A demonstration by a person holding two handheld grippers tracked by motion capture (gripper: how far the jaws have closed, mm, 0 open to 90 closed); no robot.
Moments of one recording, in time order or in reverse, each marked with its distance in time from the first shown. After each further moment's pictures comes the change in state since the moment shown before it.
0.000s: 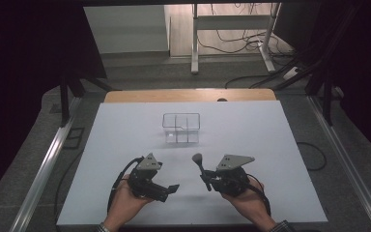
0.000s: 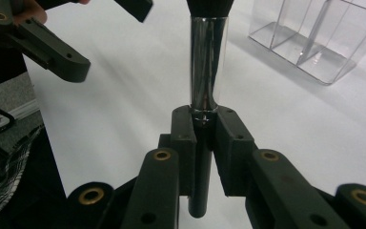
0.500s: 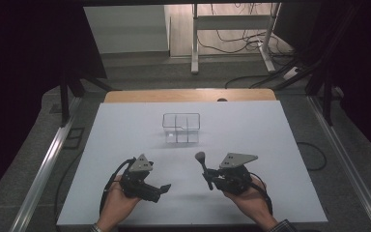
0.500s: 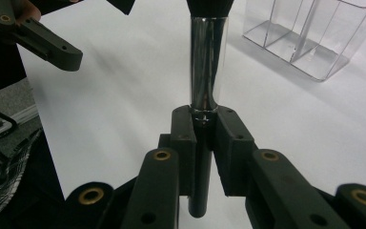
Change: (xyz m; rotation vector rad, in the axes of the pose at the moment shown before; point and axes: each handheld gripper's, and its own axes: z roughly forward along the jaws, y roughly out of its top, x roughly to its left) left arm 0.012 -0.016 -0.009 -0.001 0.058 0.012; right arm -0.006 -0.002 -0.003 -0.005 0.003 0.021
